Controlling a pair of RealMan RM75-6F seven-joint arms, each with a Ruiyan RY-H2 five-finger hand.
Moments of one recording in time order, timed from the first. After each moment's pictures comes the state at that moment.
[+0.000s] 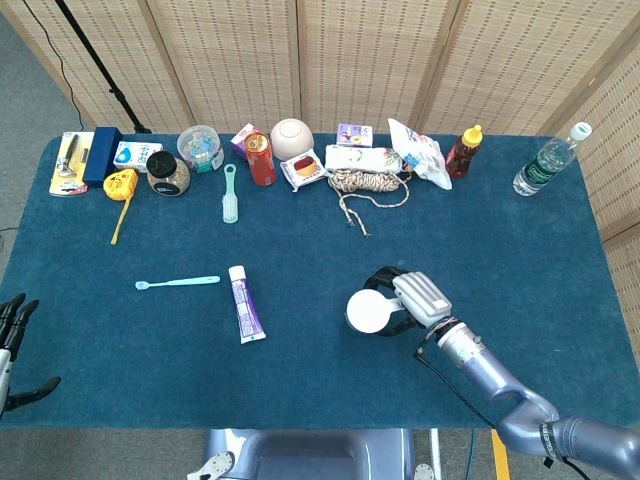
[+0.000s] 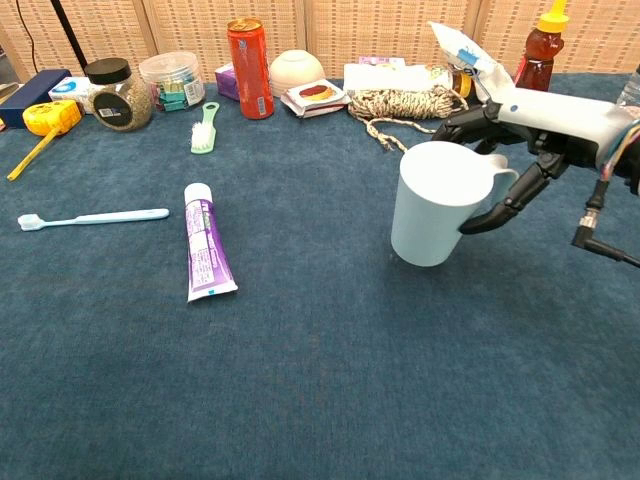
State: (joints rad) left arm 0.03 -0.98 0.02 -1.84 1.56 1.55 0.10; right arm 0.65 -1.43 0.15 -1.47 -1.48 0.94 0.35
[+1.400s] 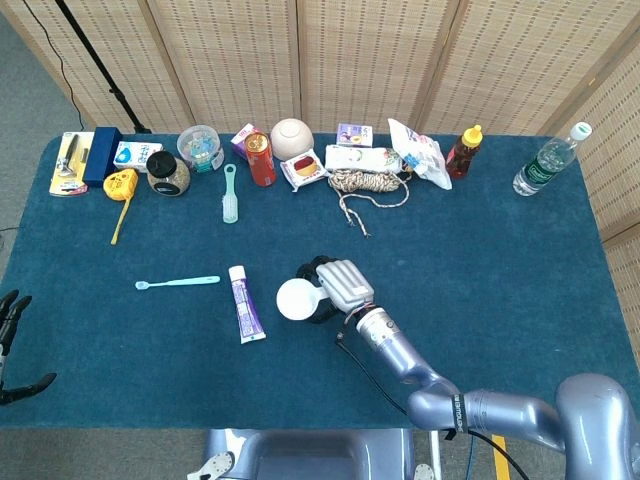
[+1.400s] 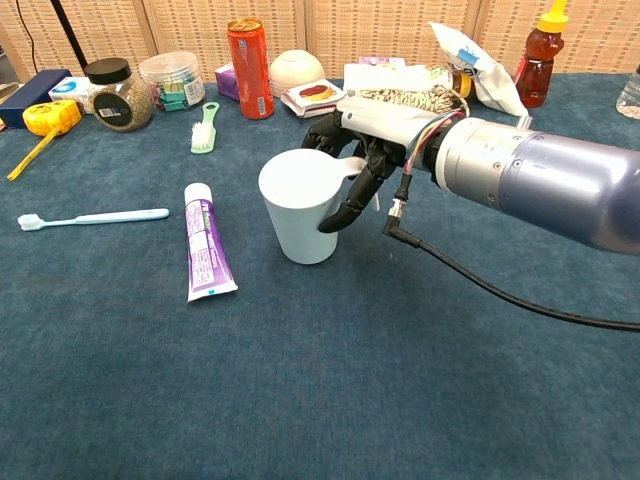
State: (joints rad) left arm 0.01 -0.95 0.01 -1.85 1.50 1.52 0.04; right arm 0.89 -1.71 0.29 -1.46 -1.02 0.86 -0.16
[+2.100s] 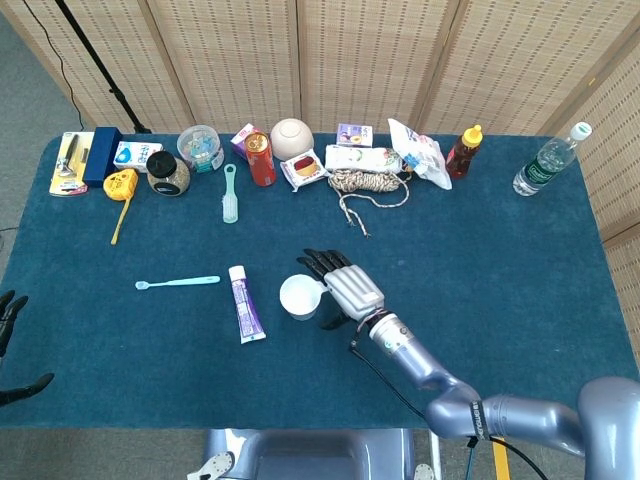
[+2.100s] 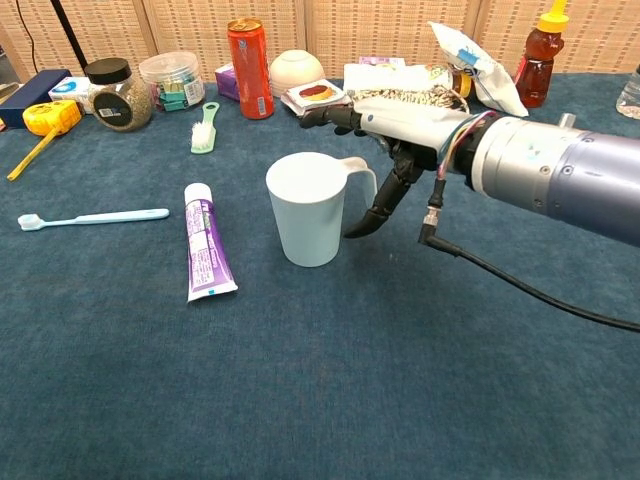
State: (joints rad) left arm 0.02 -0.95 0.01 -1.84 1.51 1.52 0.03; right arm 0.84 -1.61 0.23 -1.53 -1.14 0.88 -0.10
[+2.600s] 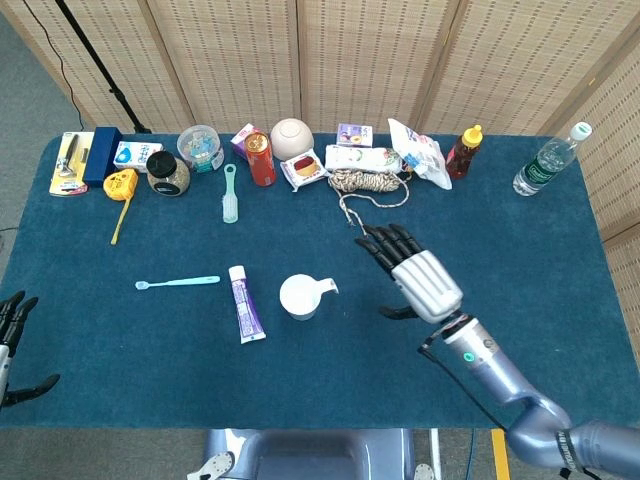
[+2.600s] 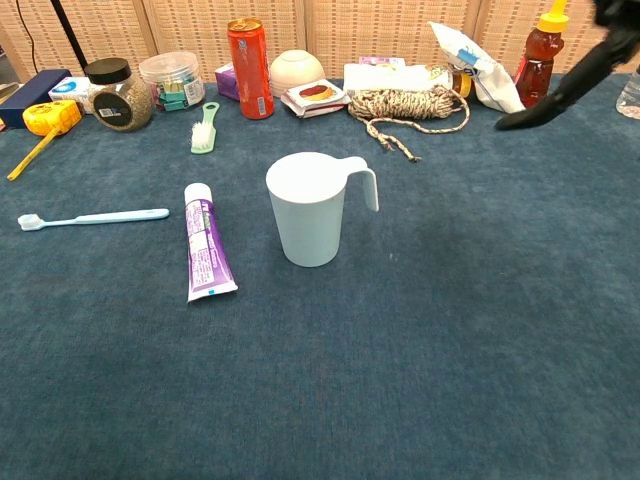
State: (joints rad) left arm 0.01 -0.97 0.02 -1.84 1.55 1.53 0.08; right arm 0.64 -1.25 0.13 -1.66 -1.55 1.24 0.06
